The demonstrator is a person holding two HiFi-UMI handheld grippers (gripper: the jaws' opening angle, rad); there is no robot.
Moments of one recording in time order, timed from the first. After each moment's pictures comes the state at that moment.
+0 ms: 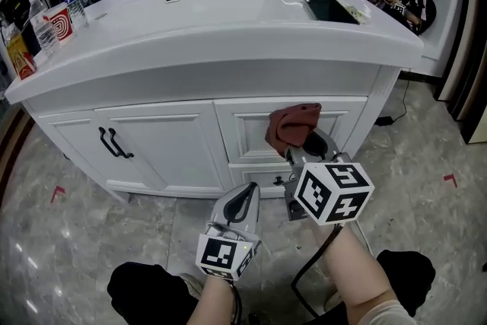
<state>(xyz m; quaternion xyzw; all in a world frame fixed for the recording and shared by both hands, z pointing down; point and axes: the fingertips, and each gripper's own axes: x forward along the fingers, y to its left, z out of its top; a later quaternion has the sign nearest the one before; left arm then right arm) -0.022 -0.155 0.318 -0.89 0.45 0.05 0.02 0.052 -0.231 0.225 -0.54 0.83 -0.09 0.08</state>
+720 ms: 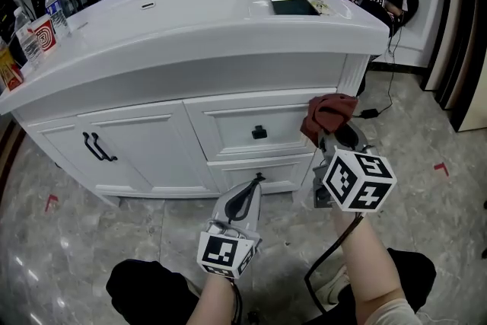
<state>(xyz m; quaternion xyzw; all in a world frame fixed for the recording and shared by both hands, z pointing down) 0.032 -0.140 0.317 -0.91 0.42 0.05 0.02 0.184 -0.214 0.220 -0.65 0.76 -0.07 0.07</state>
